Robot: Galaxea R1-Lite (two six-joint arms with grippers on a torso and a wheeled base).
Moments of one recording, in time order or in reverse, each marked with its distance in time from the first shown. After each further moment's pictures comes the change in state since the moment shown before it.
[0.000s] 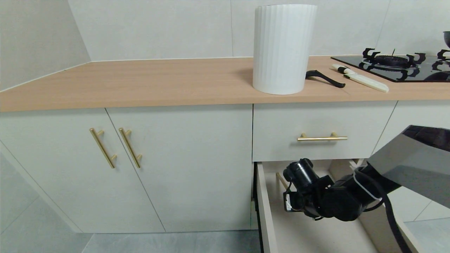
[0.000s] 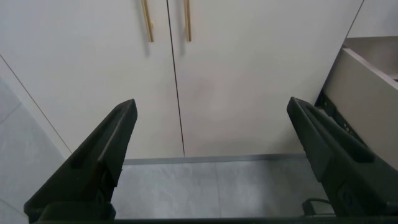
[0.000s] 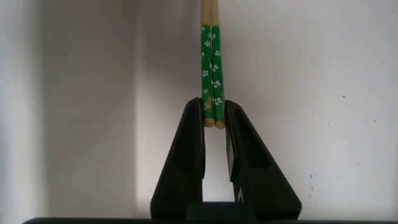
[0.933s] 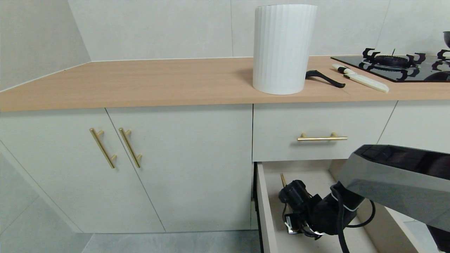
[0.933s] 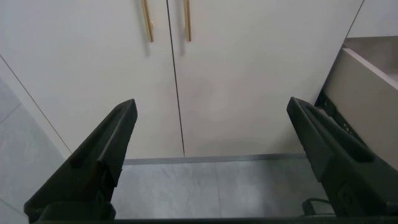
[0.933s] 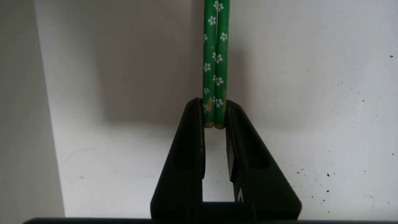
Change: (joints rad) left arm 0.000 0.000 0.000 0.000 0.000 0.000; right arm 0.001 0.171 0.018 -0.003 -0.003 -0.015
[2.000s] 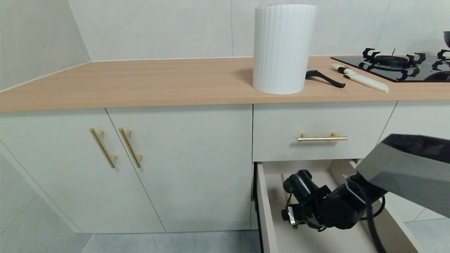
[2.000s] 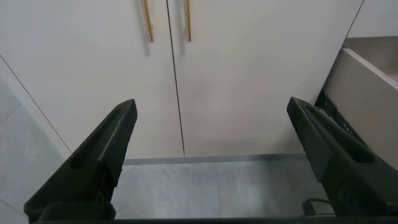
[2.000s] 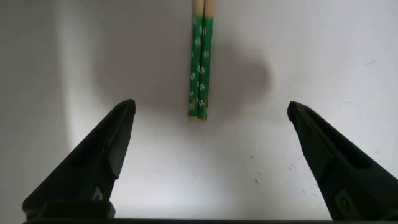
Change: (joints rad) left arm 0.000 0.000 0.000 0.000 0.000 0.000; right arm -0.008 -0.136 0.031 0.009 0.000 -0.025
